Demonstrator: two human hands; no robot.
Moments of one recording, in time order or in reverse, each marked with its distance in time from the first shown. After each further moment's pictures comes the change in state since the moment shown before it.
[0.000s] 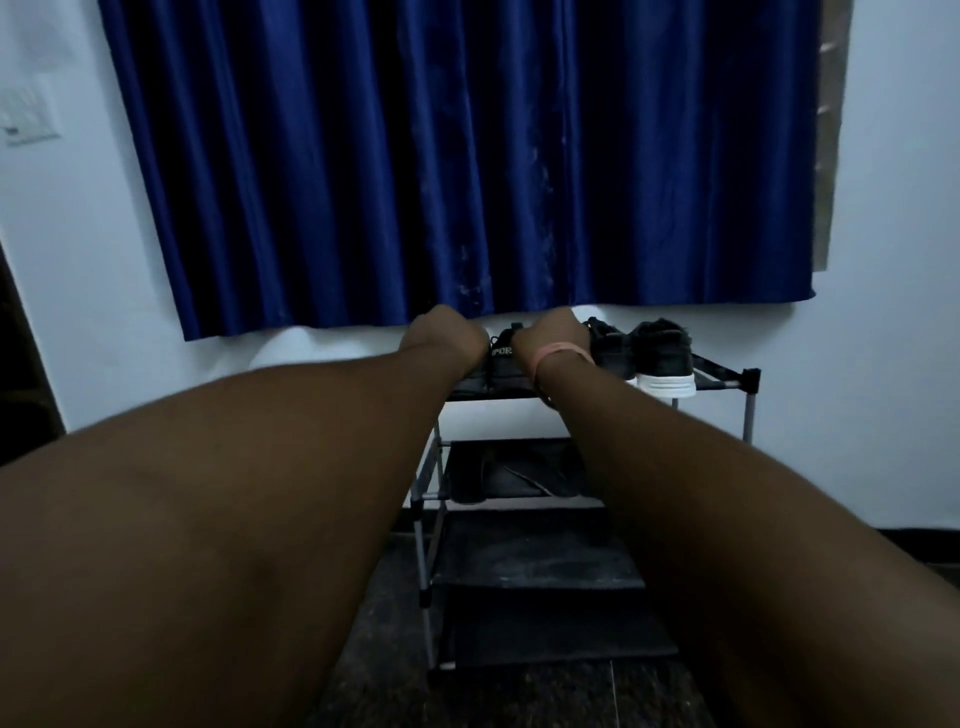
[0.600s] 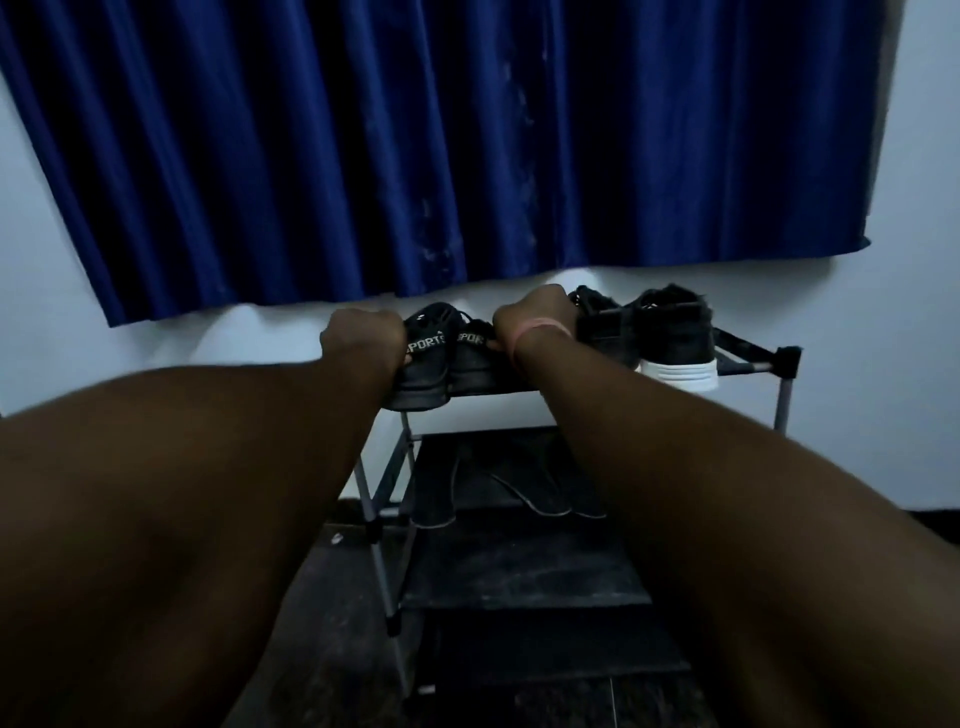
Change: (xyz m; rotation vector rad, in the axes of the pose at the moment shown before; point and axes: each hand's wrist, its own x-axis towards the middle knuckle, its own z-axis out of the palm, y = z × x) left_hand 0.091 -0.035 0.069 -0.460 0.141 -0.323; right_hand 0.100 0.039 0.040 0.181 -0.021 0.136
